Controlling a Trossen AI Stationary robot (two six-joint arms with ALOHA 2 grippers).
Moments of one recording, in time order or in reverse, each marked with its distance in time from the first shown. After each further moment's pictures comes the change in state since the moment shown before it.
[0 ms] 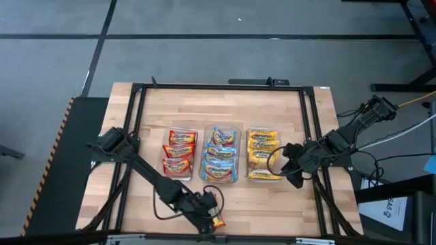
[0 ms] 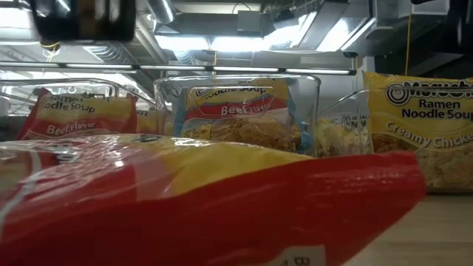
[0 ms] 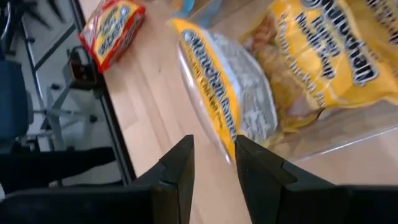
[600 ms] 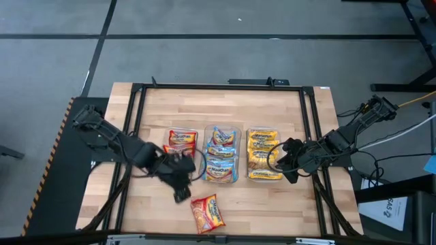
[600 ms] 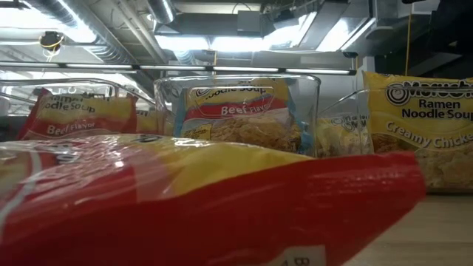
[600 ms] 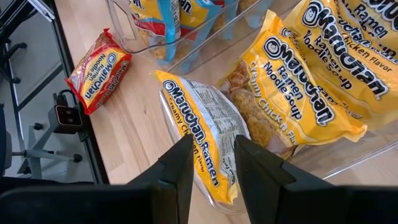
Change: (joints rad) left arm 0.120 -0.419 0.000 -0.683 -0.058 0.234; right arm -0.001 0.000 0.000 0.009 0.177 0.033
